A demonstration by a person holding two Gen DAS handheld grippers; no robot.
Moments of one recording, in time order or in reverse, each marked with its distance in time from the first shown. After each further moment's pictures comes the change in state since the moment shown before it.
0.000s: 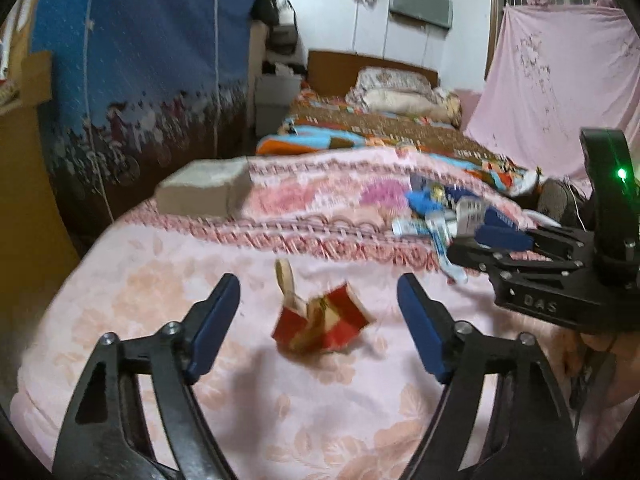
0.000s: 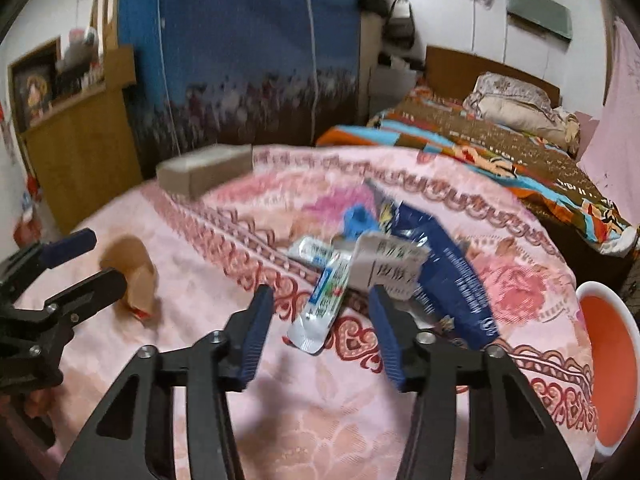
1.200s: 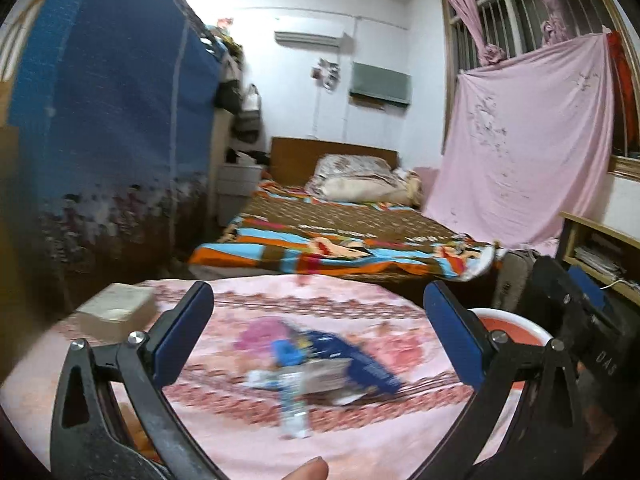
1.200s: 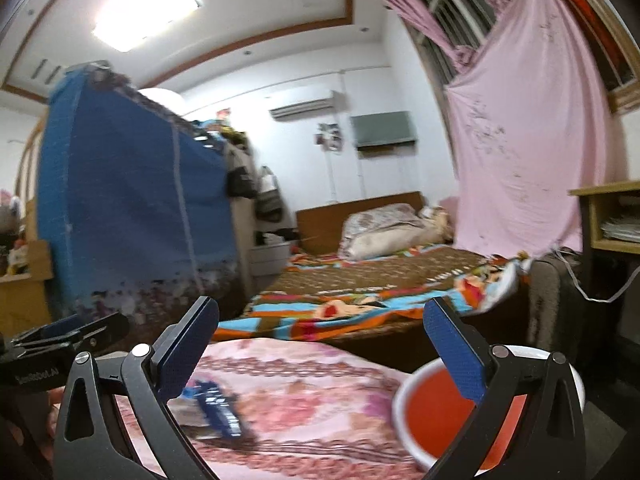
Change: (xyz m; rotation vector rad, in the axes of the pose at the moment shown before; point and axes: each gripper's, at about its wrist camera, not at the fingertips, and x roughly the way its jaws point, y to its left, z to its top) left arm -0.032 -0.112 0.075 0.029 -0.367 -0.079; right arm -0.157 -0.115 -0.028 0.296 -0.718 -0.336
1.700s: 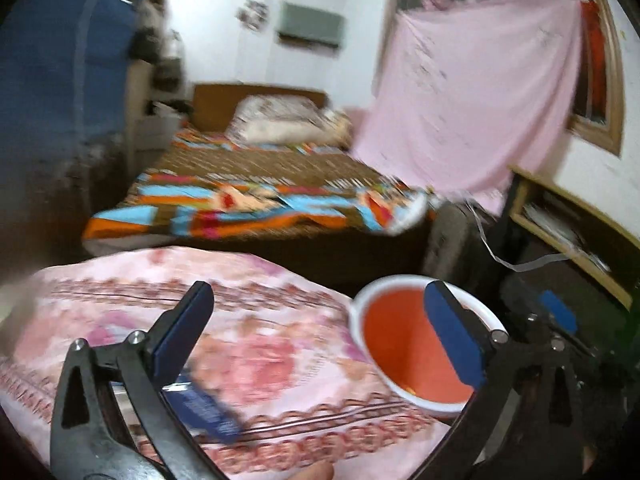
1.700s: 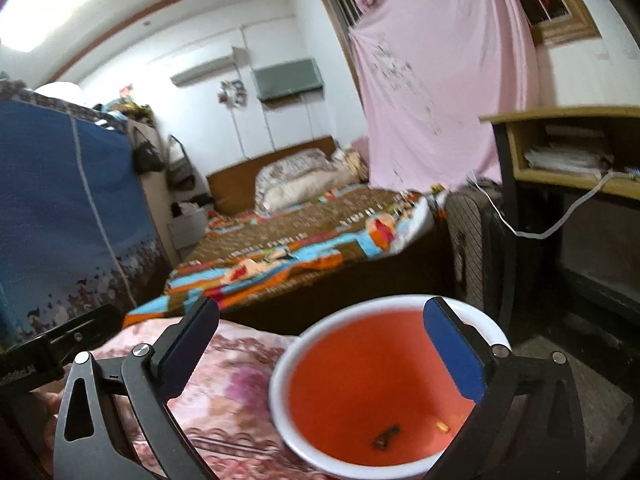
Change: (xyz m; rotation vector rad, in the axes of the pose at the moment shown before) left arm 0.087 -0.109 0.006 0.037 0.213 -0.246; right arm 0.016 -0.114 -0.011 0.162 0.172 -0.303
